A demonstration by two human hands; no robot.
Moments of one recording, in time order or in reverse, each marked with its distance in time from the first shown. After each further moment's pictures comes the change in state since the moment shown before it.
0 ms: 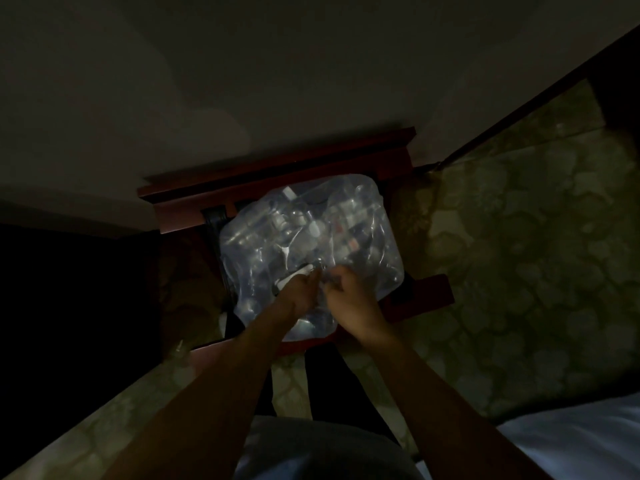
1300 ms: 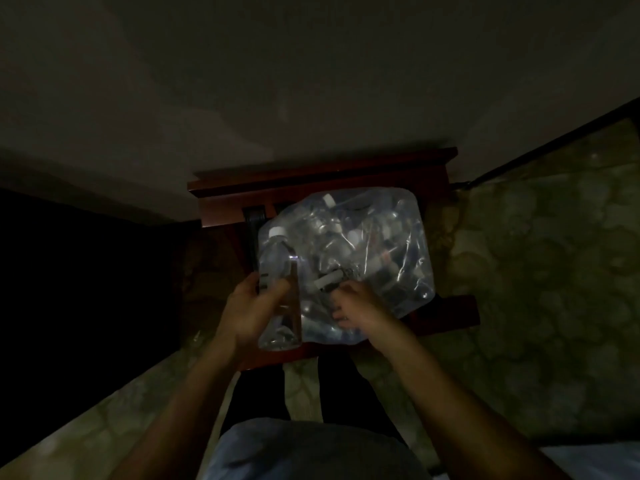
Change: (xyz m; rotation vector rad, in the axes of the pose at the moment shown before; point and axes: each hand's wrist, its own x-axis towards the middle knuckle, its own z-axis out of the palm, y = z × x) left_hand -0.075 -0.025 -0.110 -0.134 0.299 0.128; right_hand 0.009 -0.026 0.036 0.200 -0.184 0.148
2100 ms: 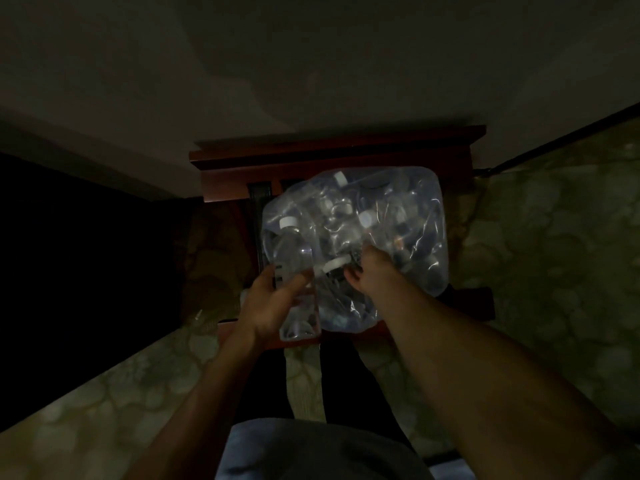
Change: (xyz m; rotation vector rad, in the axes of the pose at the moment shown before) left_hand 0.000 -0.017 0.027 -0.138 -0.002 -0.112; right_hand 0.085 -0.001 -0.006 0.758 0.207 0.378
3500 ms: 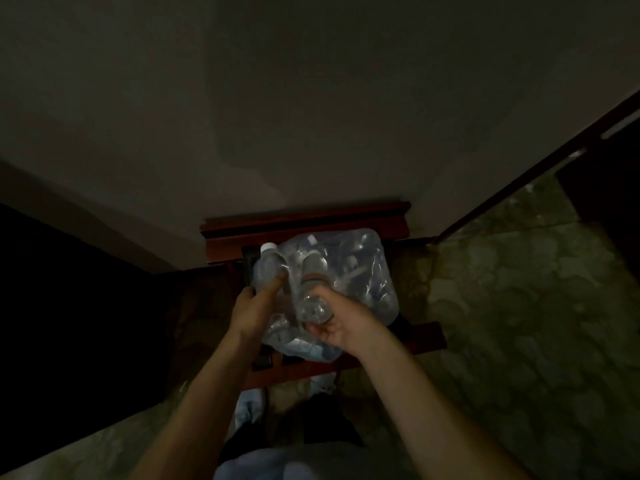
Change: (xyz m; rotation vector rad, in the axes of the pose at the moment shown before) left_hand -0.071 0.040 -0.001 -0.164 0.005 0.104; right_hand -0.191 0.031 -0.057 -0.220 -0.396 -0.222
